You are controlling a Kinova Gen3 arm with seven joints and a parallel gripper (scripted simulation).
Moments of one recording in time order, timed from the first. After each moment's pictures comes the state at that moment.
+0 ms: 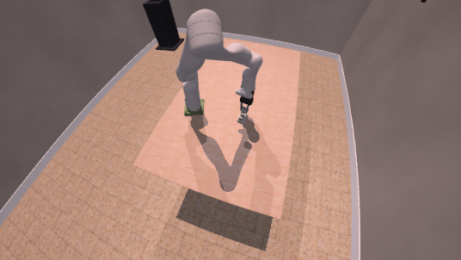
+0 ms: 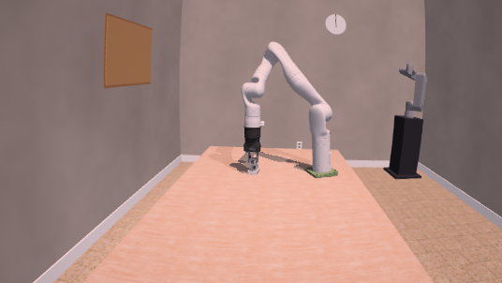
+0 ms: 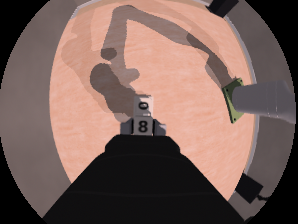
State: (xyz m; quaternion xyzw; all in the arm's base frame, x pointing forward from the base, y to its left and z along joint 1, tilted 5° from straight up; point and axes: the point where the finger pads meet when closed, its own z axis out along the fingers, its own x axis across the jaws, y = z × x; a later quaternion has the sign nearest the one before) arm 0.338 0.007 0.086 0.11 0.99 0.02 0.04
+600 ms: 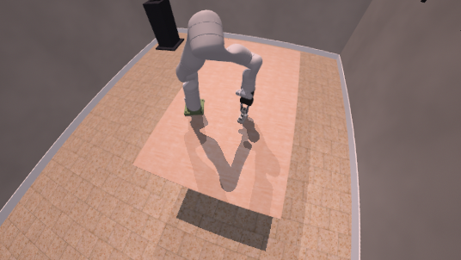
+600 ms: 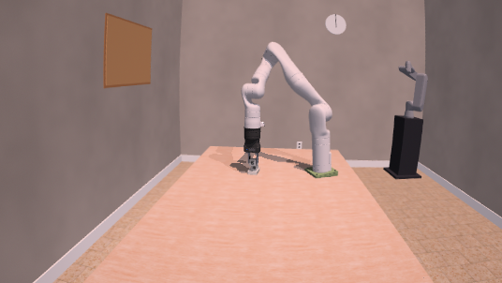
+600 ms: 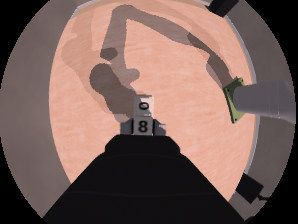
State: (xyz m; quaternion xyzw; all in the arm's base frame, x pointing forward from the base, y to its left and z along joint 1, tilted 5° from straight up) arm 0.339 0.006 0.082 0.11 0.99 0.02 0.04
